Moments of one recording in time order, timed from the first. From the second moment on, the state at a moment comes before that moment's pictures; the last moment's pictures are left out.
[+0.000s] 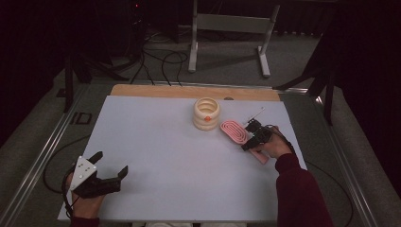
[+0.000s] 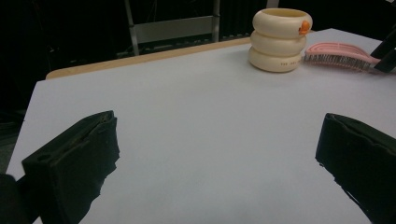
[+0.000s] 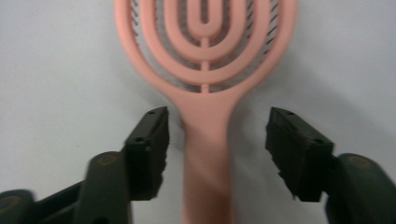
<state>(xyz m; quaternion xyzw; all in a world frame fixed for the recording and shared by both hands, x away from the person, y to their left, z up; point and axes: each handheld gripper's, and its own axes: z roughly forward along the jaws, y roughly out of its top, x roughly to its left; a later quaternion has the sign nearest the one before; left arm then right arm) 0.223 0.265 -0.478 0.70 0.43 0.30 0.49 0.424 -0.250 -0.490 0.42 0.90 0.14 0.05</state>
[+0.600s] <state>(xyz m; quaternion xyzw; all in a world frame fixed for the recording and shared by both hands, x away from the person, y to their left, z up) 0.224 0.264 -0.479 0.70 0.43 0.30 0.48 0.424 -0.245 -0.493 0.41 0.90 0.13 0.03</state>
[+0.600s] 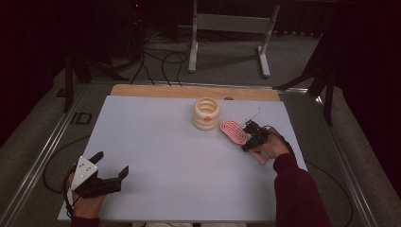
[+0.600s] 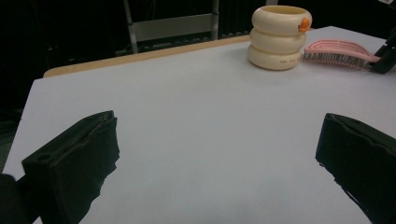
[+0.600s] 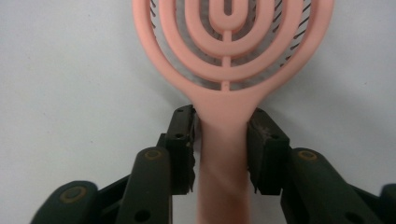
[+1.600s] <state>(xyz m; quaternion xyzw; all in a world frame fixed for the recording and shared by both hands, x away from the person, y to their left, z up) 0.224 0.264 -0.479 0.70 0.43 0.30 0.48 0.412 -0.250 -0.493 0.40 0.90 0.15 0.05</state>
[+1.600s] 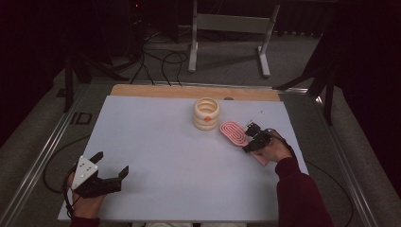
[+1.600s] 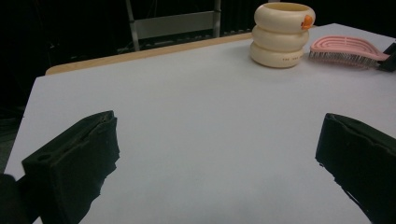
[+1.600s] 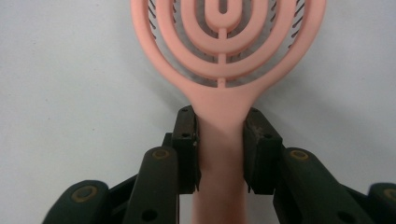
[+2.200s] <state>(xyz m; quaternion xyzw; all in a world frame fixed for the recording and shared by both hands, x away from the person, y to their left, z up) 0.225 0.262 -0.480 0.71 0.43 0.30 0.47 0.393 -0.251 -0.481 0.39 0.89 0.20 0.09</state>
